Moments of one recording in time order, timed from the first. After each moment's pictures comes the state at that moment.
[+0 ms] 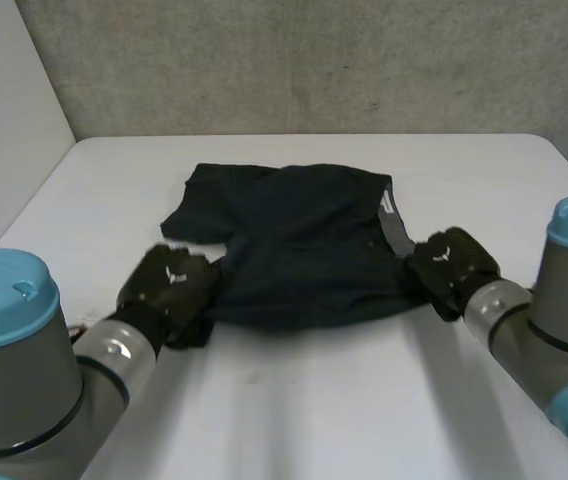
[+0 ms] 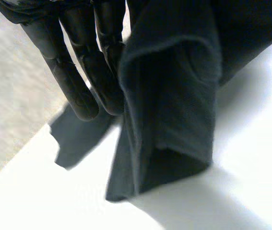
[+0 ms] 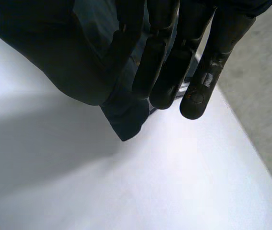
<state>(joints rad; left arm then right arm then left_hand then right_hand) 4.17 -1.76 -1.84 3.28 -1.58 3.61 1.93 -1.21 1.66 -0.04 1.46 2.40 1.17 1.20 1.19 1.20 0.97 1.00 1.18 1.18 1.19 0.99</state>
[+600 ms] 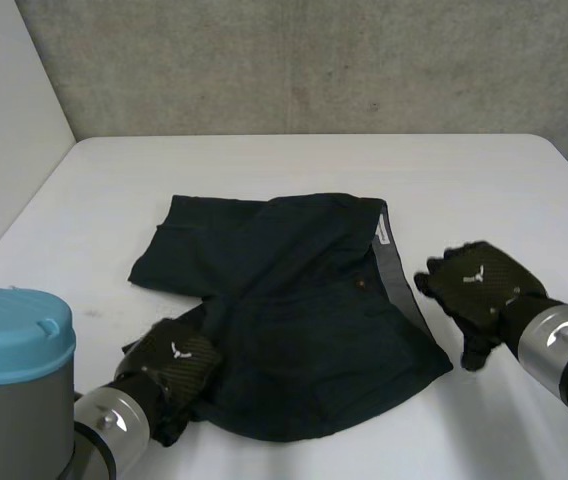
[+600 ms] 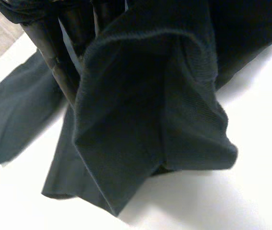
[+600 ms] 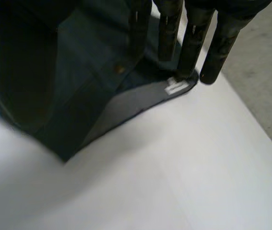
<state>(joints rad) 4.11 -1.73 -1.91 3.07 -1.60 3.63 1.87 -1.51 1.82 0.16 1.35 2.47 1.16 1.14 1.14 1.14 0.97 0.32 0.37 0.36 0.36 0.19</state>
